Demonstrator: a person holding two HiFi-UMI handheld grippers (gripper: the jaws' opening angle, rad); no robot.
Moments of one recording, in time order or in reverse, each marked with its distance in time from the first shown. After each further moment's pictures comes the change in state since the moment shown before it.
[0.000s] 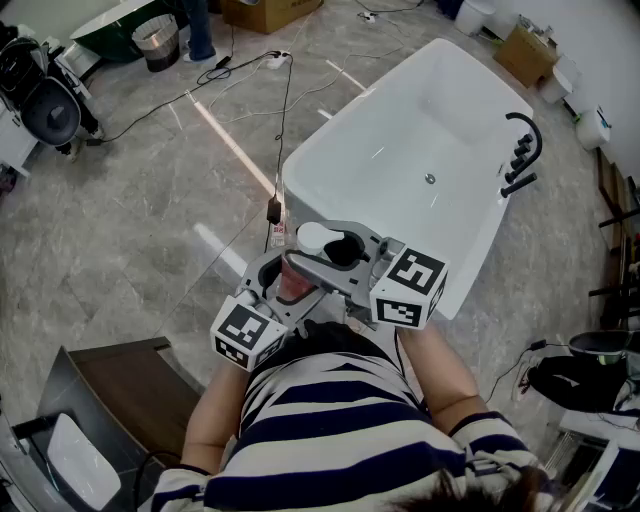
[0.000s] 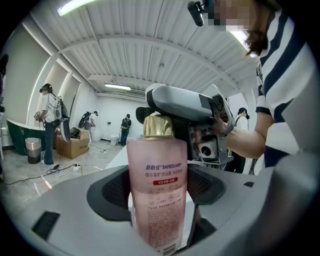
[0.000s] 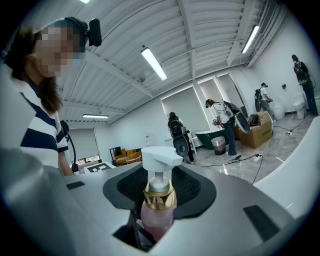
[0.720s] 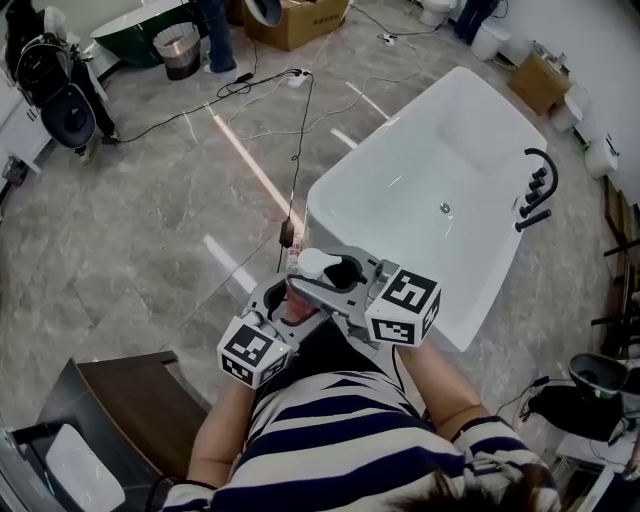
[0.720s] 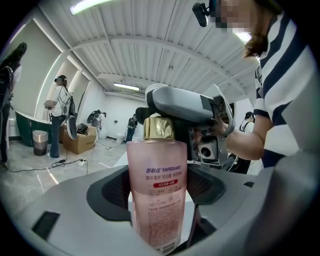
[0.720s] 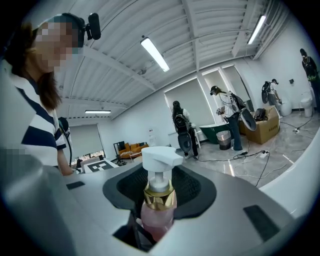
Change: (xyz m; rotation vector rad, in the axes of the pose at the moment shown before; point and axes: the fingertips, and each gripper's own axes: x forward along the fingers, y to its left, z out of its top) left arm -0.025 0.052 -0.015 -0.066 -0.009 0.044; right arm 0.063 -0.008 -0.010 0.003 0.077 0.035
